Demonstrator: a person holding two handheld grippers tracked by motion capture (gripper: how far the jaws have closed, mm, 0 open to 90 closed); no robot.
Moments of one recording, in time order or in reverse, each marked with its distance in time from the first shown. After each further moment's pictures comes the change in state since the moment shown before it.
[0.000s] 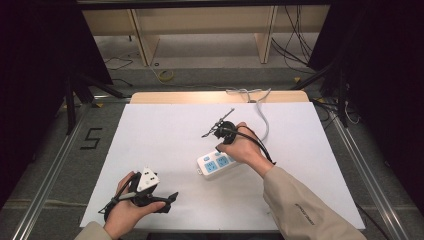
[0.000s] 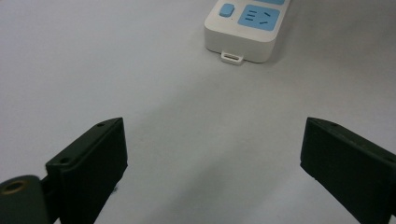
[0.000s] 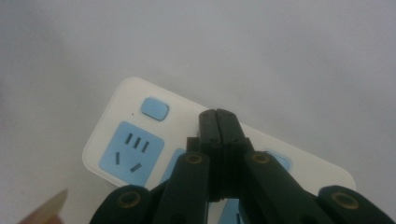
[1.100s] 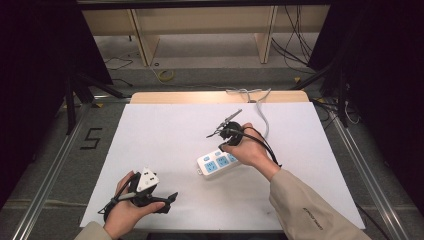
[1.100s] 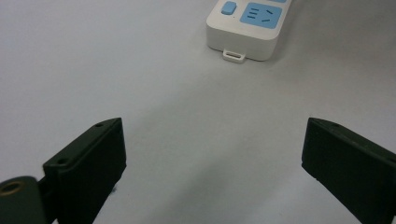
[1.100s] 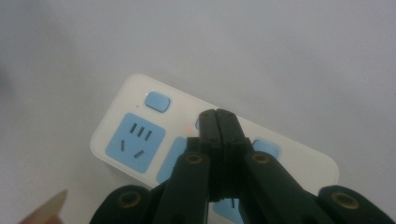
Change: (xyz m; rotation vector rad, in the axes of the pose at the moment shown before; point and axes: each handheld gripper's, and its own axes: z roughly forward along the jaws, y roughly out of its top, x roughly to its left) left arm 0.001 -0.001 -0.001 0.007 0.005 0.001; right arm -0.001 -0.012 -0.015 -0.062 -0.003 -0.014
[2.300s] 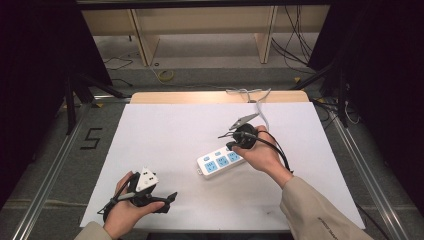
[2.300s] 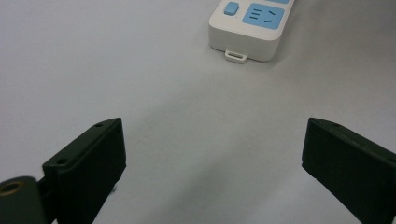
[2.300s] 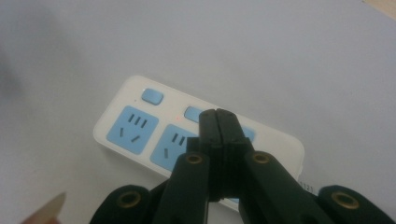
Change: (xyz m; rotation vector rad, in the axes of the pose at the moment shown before) left arm 0.001 -0.001 -0.001 -0.004 0.004 -0.011; right arm -0.004 -0.026 -0.028 -0.133 -0.029 -0.003
